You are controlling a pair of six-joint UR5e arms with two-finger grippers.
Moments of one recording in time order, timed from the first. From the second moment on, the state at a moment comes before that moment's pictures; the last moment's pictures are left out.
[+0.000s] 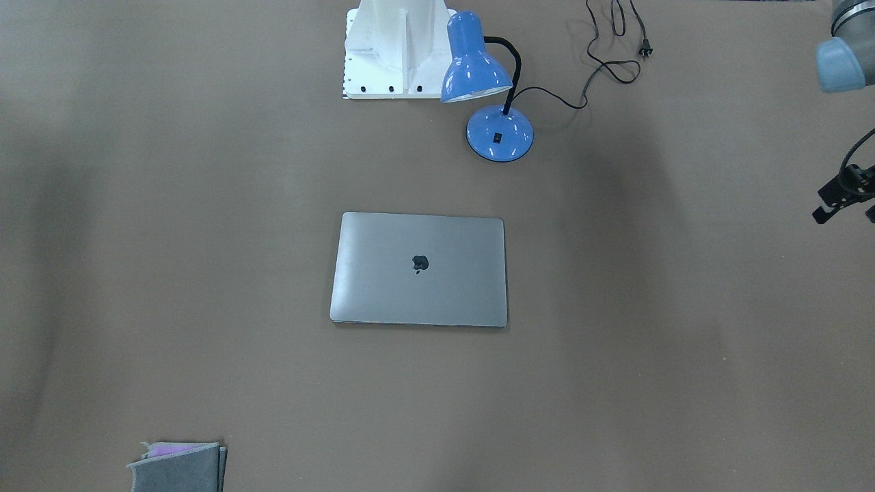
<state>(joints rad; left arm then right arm) -1.37 -1.56 -1.71 -1.92 -2.30 -0.48 1.49 -1.32 1.67 -1.91 2.31 -0.09</state>
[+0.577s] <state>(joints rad) -1.54 -1.50 -1.65 -1.86 -2.36 -0.19 1.53 -1.44 1.68 -1.84 2.35 -0.16</state>
